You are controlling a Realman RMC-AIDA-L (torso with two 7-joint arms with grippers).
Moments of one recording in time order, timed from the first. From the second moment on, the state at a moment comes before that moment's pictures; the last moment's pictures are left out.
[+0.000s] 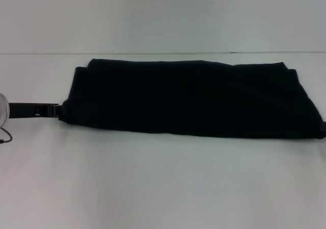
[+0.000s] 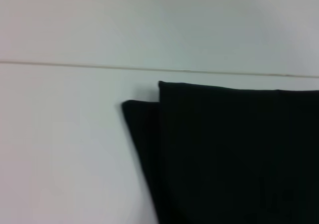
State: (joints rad) left arm -0.66 -2.06 0.49 0.73 2.51 1.11 -2.08; right arm 0.54 1.91 -0.49 -0.53 -2.29 -1.17 2.09
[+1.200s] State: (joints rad) left arm -0.61 -2.07 0.47 0.85 2.48 1.22 -2.20; right arm 0.45 1.89 -0.21 -0.62 -2.26 -1.45 1.97
